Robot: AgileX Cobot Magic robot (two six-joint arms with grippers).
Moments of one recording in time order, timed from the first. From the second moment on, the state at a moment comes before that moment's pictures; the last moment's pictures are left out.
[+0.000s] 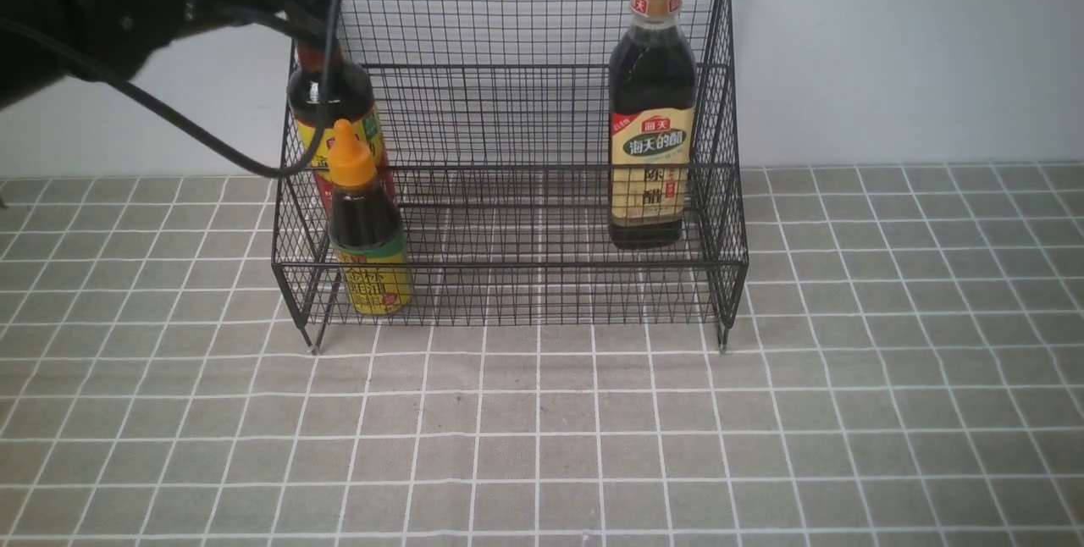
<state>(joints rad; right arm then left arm) -0.01 -0.01 0.02 0.00 0.37 0.11 -0.17 1.62 -1.38 0.22 0.14 -0.28</state>
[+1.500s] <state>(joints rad) -0.01 -0.01 0.02 0.00 0.37 0.11 -0.18 0.29 -0.82 0.16 1.22 -0.25</state>
